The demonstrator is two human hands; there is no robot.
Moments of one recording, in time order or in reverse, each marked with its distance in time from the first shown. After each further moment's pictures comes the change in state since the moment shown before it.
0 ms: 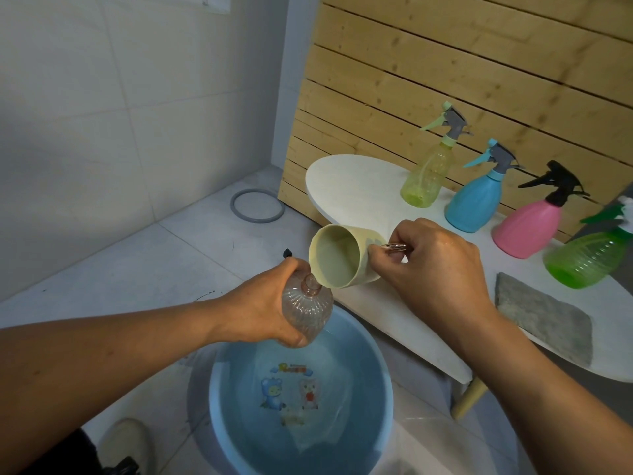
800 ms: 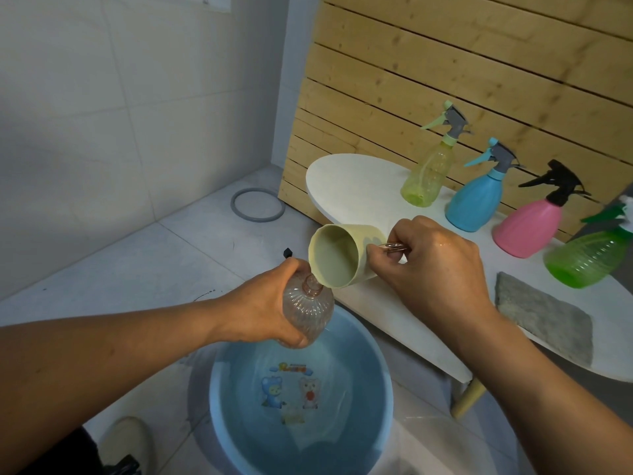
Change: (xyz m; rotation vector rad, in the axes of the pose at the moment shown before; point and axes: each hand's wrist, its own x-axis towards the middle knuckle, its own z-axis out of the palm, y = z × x) left_hand -0.001 0.001 0.001 0.015 -0.008 0.003; right_hand -0.002 -0.001 -0.001 -0.050 0.019 -0.062
